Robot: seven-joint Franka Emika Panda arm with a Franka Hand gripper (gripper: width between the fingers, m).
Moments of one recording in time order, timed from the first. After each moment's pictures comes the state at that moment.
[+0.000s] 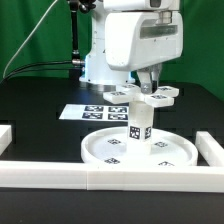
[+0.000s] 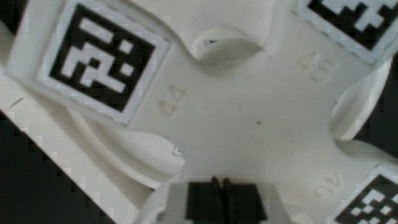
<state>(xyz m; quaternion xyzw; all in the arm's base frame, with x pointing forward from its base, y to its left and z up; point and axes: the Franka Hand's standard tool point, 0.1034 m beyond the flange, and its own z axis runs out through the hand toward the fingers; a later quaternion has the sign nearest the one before) 0.578 0.032 0.116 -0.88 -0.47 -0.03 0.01</state>
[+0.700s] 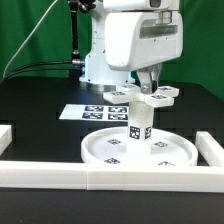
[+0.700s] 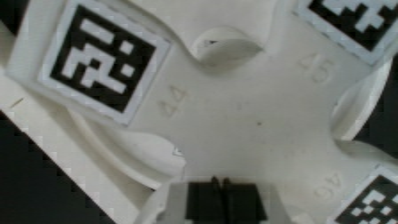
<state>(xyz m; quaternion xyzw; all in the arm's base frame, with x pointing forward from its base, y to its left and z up) 0.578 0.032 0.116 -0.88 -0.47 -0.03 0.01</state>
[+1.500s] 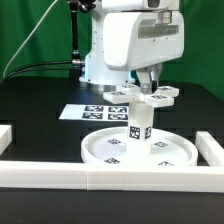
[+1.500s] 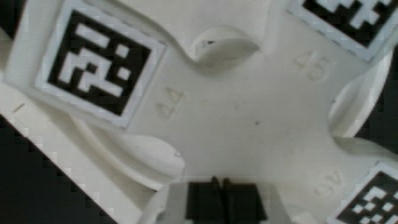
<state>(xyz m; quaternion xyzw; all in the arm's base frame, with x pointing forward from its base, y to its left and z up) 0.578 0.032 0.116 -0.89 -0.46 -0.03 0.01</state>
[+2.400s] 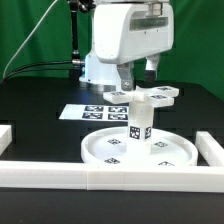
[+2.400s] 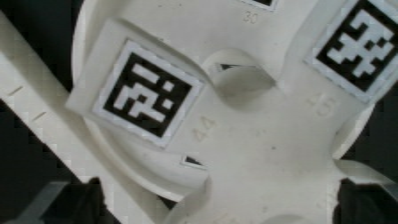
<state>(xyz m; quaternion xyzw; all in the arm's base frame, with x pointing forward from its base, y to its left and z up) 0.578 0.014 0.126 -0.87 -0.50 -0.02 0.01</state>
